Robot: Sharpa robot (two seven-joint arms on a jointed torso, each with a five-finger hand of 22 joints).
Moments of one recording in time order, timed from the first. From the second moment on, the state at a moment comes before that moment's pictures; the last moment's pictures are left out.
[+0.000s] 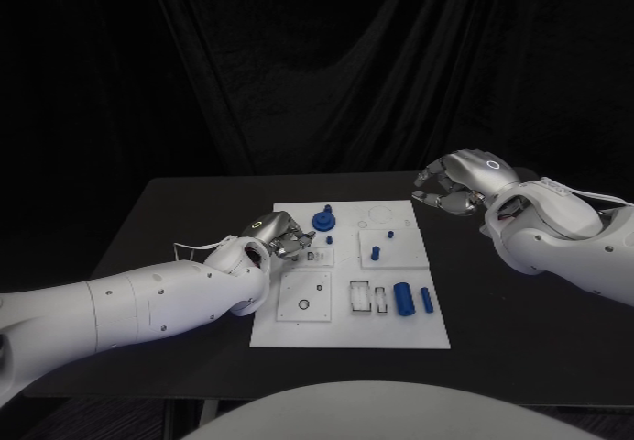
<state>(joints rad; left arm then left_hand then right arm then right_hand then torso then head) 1.05 -0.61 -0.21 1.35 -1.29 -0.62 -0.33 1.12 0.02 0.26 0.27 0.38 1.13 0.01 0.19 1.04 1.46 -0.04 1.57 1.31 1.47 -0.09 1.57 1.31 0.05 1.44 0.02 1.42 1.31 1.30 -0.99 -0.25 1.61 -1.63 -0.57 -0.23 1.39 -0.06 0.15 0.27 0.37 0.96 0.11 0.15 0.25 1.47 0.01 1.57 1.31 1.47 -0.05 1.57 1.31 0.03 1.46 0.06 1.46 1.31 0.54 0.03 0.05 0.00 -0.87</state>
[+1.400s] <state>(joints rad) 1.01 -0.59 -0.21 1.31 -1.31 -0.62 -0.37 1.08 0.02 0.22 0.29 0.30 1.16 0.01 0.19 1.04 1.47 -0.05 1.57 1.31 1.46 -0.09 1.57 1.31 0.05 1.45 0.02 1.42 1.31 1.30 -0.99 -0.25 1.61 -1.61 -0.56 -0.24 1.39 -0.06 0.16 0.28 0.38 0.97 0.11 0.14 0.25 1.47 0.02 1.57 1.31 1.47 -0.05 1.57 1.31 0.03 1.47 0.06 1.46 1.31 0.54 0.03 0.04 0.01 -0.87</state>
